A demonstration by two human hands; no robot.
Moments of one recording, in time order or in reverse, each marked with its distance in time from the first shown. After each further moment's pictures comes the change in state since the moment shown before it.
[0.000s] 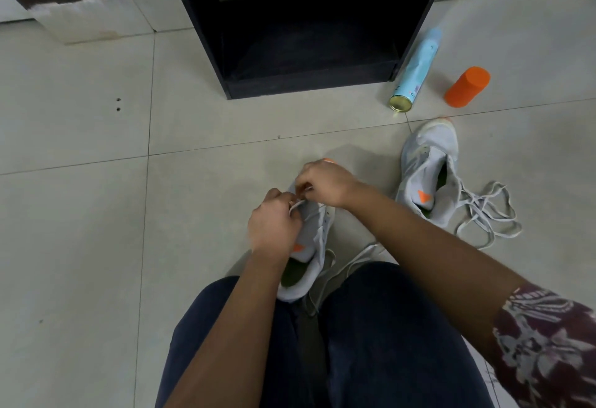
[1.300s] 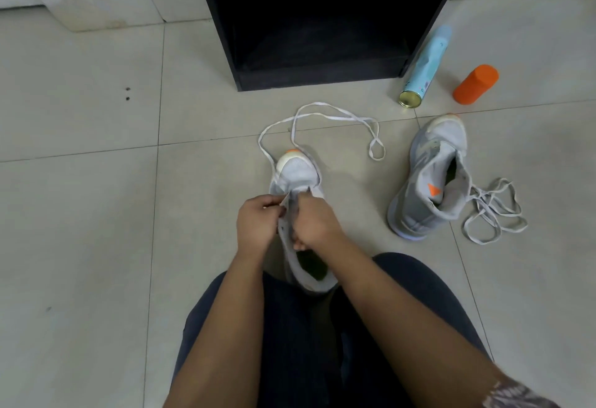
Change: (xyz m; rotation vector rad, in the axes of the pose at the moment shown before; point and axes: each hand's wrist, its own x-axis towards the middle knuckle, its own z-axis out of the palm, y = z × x) left_hand -0.007 -0.044 -0.018 -0.802 -0.140 -0.420; right_hand -0.040 -0.101 0.038 0.638 -0.008 0.563
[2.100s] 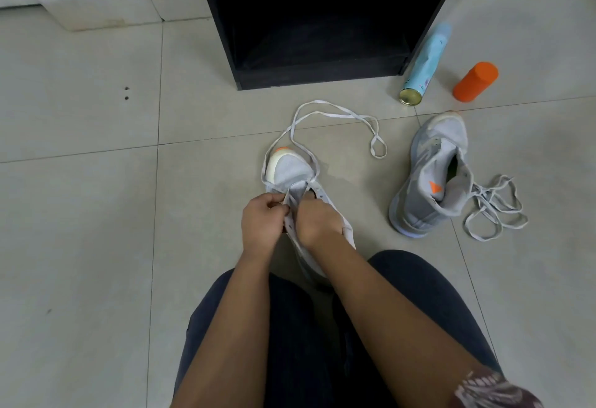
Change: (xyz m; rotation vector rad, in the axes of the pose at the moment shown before) left_hand 0.001 -0.005 0.006 -0.055 0.006 -0.004; right_hand 0.005 0.002 0.009 -0.455 0.157 0.017
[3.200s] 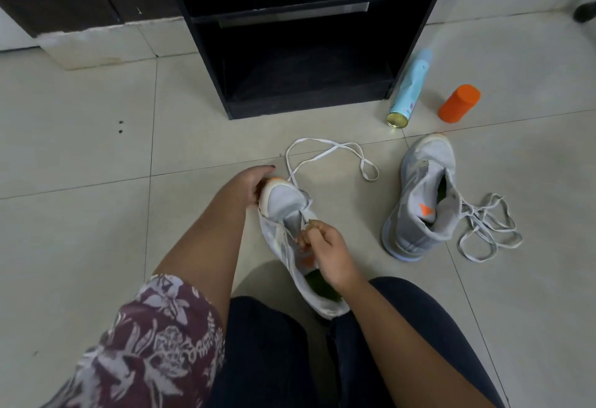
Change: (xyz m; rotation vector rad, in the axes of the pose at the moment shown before) left_hand 0.126 0.070 0.004 0.014 -0.289 -0.423; right_hand -0.014 0.040 0.003 1.179 0.015 -0.058
